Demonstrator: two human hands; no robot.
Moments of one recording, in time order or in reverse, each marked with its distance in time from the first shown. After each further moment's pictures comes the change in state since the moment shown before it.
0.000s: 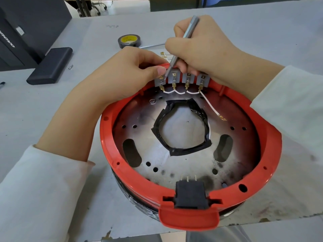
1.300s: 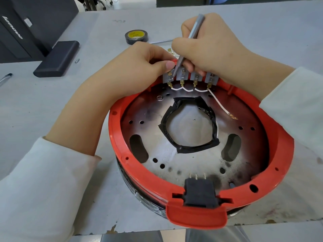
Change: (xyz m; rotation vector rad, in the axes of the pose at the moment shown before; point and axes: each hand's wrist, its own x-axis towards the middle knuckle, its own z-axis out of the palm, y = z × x) left_hand -0.002 0.005 0.002 0.000 -0.003 -0.039; right_hand 0.000 -0.002 0.001 -0.110 -0.006 -0.014
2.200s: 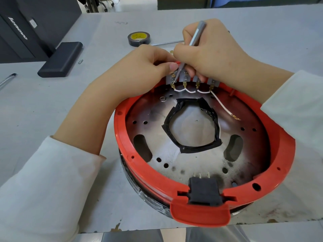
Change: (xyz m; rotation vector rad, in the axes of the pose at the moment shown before) left_hand -0.002 0.001 0.000 -0.025 -0.012 0.037; right_hand -0.004 -0.002 0.003 -0.049 -0.012 -0.014
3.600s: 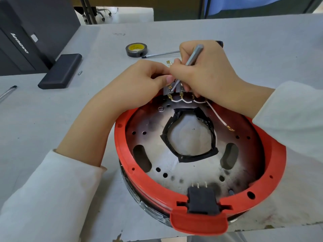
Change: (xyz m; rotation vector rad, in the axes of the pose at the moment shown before) left_hand 0.002 -0.004 0.000 -0.038 -0.010 -0.008; right_hand -0.009 0.001 0.007 0.008 0.139 -0.086
